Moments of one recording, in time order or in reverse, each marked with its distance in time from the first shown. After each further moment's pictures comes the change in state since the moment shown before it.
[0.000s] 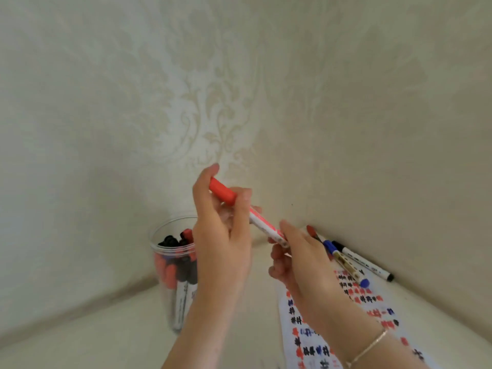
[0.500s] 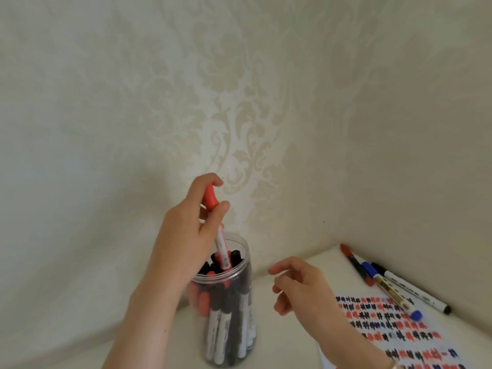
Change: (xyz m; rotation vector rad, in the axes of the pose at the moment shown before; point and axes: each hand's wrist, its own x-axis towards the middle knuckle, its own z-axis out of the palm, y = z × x) left_hand 0.075 -0.005 -0.080 0.617 -0.257 0.033; right_hand 0.029 0.034 0.022 -0.474 -0.149 -0.080
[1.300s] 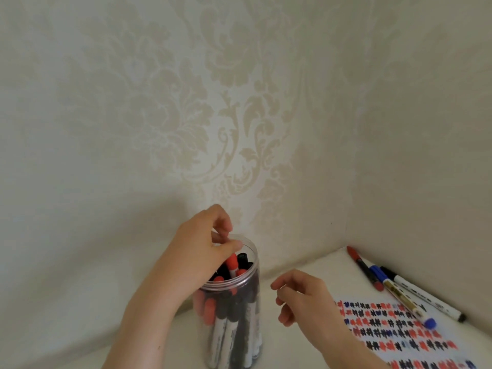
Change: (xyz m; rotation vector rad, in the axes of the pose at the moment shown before) left_hand 0.002 -0.029 0.004 0.148 -0.306 -0.187; right_hand 0.017 0.019 0.011 -0.064 -0.006 0.063
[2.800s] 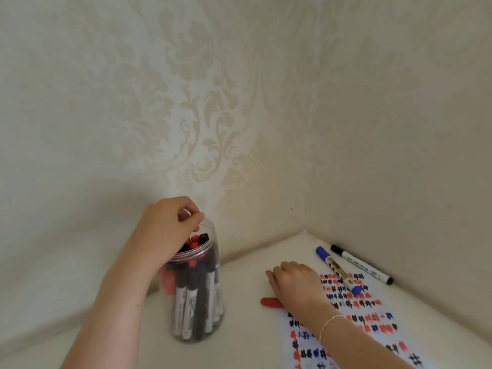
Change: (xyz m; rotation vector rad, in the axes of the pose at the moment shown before) left_hand -0.002 0.013 0.010 0.008 0.113 -0.046; right_hand 0.030 0.072 -0.058 -1.355 0.130 -0.588
